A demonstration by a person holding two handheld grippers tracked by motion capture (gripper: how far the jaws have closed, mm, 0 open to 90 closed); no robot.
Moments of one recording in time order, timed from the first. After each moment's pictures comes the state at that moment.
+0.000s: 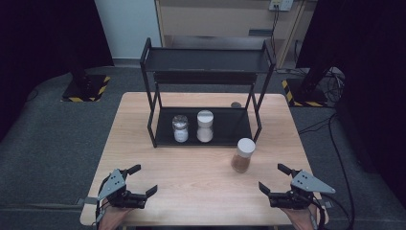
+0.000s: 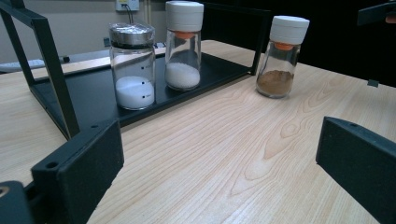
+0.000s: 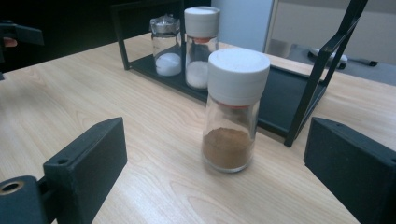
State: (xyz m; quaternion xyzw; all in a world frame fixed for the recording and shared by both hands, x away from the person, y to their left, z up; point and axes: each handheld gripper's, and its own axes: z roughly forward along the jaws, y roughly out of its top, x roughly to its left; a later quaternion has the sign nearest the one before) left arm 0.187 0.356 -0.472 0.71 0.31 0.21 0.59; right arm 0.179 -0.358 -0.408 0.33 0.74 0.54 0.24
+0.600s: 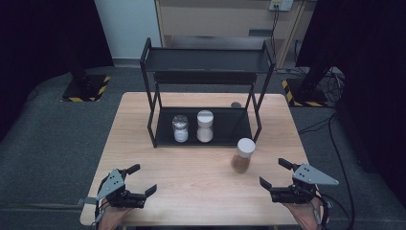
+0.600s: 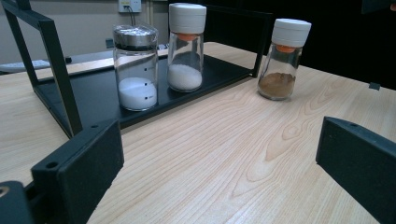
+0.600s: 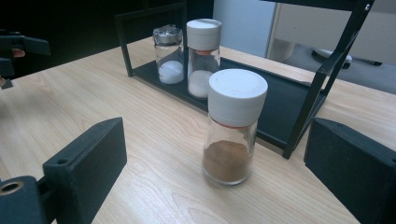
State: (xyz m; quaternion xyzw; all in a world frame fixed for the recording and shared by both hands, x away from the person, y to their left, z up) left arm 0.187 0.358 -0.472 0.71 0.32 0.21 0.59; right arm 0.189 -0.358 -0.381 0.33 0.74 0.53 0.23
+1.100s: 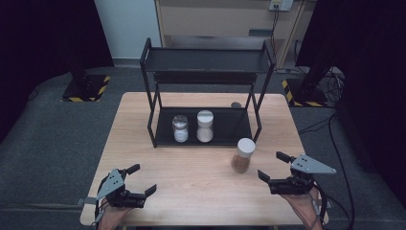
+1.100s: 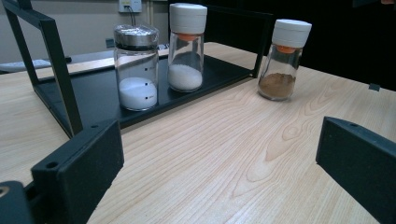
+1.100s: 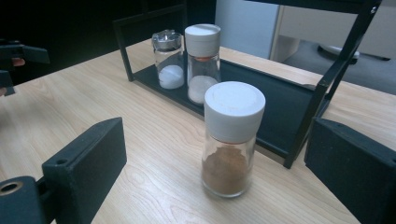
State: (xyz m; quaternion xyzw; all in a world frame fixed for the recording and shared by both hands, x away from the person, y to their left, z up) left arm 0.187 0.358 -0.472 0.71 0.32 0.21 0.59; right arm 0.212 -0.355 -0.367 0.34 0.75 0.53 0.21
